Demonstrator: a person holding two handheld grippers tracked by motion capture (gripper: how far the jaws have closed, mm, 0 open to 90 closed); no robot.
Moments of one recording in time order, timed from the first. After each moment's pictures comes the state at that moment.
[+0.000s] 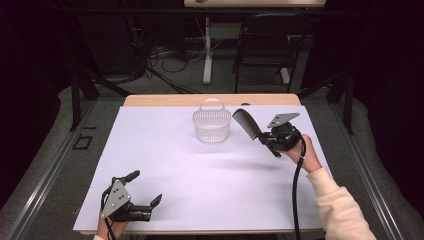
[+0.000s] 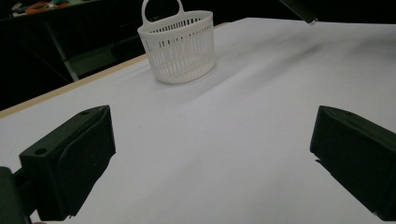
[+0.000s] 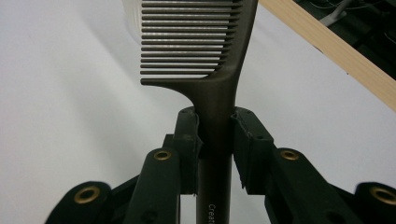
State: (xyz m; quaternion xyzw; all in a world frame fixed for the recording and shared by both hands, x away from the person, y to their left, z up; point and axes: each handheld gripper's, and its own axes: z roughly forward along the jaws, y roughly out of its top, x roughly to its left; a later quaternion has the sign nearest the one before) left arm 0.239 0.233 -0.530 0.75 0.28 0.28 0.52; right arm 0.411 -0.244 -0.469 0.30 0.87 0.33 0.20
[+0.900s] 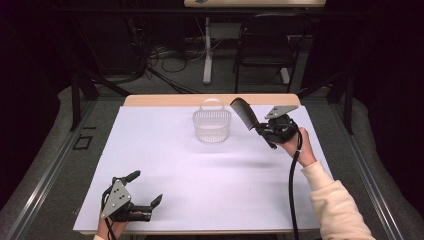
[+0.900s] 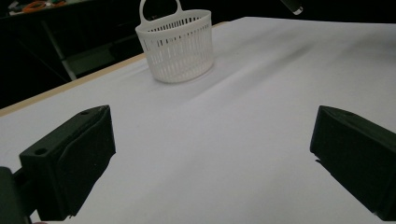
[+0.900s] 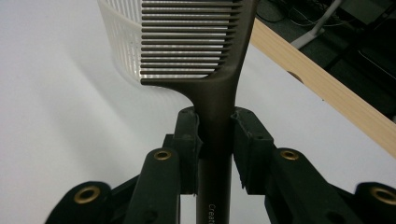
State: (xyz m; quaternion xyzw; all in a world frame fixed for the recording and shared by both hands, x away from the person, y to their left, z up) left arm 0.239 0.233 -0.531 0.75 0.28 0.28 0.52; right arm 0.422 -0.232 -0.451 0.31 0.85 0.35 0.23
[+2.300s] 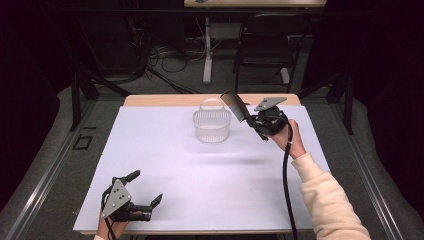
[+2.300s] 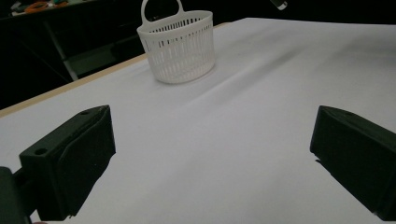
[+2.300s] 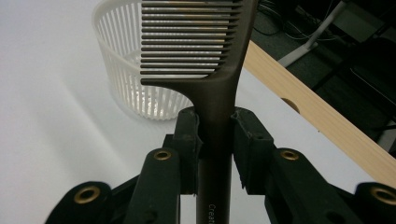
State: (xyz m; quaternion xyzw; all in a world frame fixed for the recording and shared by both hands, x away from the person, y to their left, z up) left arm 0.239 0.233 -0.530 0.75 0.28 0.28 0.52; right arm 0.439 -0.205 -0.436 0.30 0.85 0.36 0.25
